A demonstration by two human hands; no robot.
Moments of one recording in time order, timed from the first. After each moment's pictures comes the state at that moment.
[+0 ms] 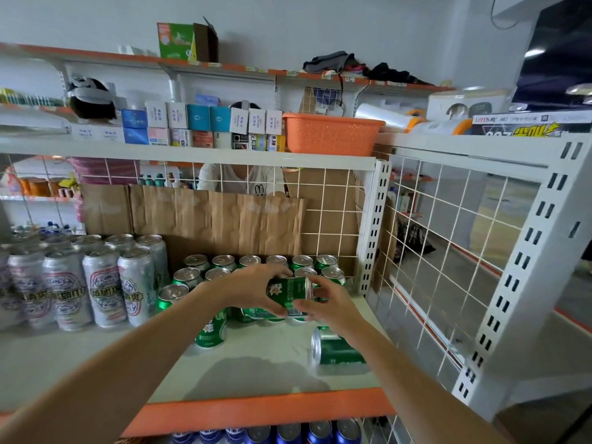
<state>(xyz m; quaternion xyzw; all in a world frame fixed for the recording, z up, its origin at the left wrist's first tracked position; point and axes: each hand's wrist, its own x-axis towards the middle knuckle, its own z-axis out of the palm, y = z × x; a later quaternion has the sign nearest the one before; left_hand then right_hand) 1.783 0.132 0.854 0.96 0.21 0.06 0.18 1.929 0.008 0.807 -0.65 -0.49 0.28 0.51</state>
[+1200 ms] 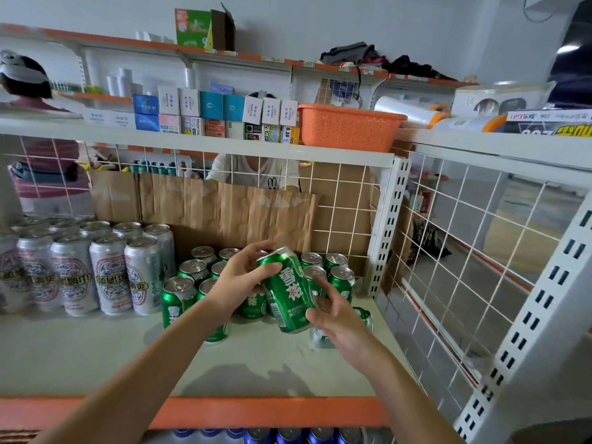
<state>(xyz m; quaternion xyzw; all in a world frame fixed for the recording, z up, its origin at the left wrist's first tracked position) 1.762 0.116 0.837 0.68 0.20 0.38 0.60 1.920 -0.001 0.797 -0.50 -0.45 0.45 0.58</state>
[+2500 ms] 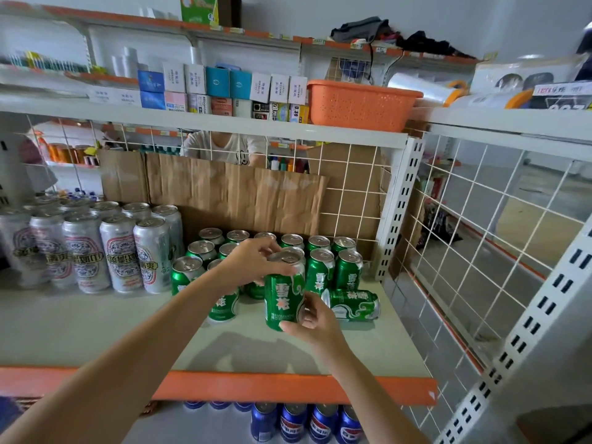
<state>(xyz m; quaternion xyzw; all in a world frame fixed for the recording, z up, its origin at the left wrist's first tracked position) 1.767 0.130 0.840 0.80 0.34 0.24 0.43 1.892 0.013 0.734 -0.62 -0.50 0.30 0.53</state>
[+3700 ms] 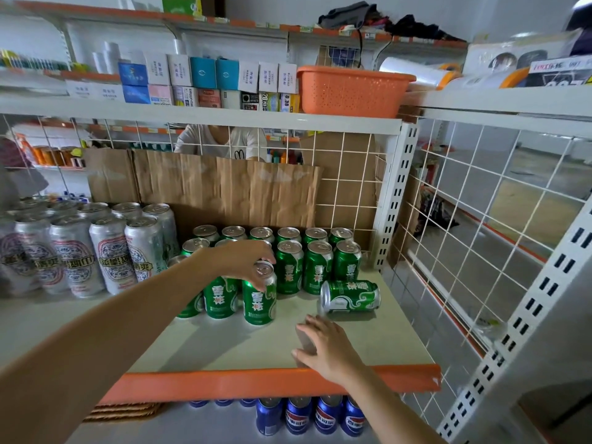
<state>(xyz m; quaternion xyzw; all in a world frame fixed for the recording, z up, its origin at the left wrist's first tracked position) 1.776 0.191 0.825 0.97 0.24 -0.02 0.08 1.913 0.005 0.695 -0.77 -0.63 0.11 0.09</state>
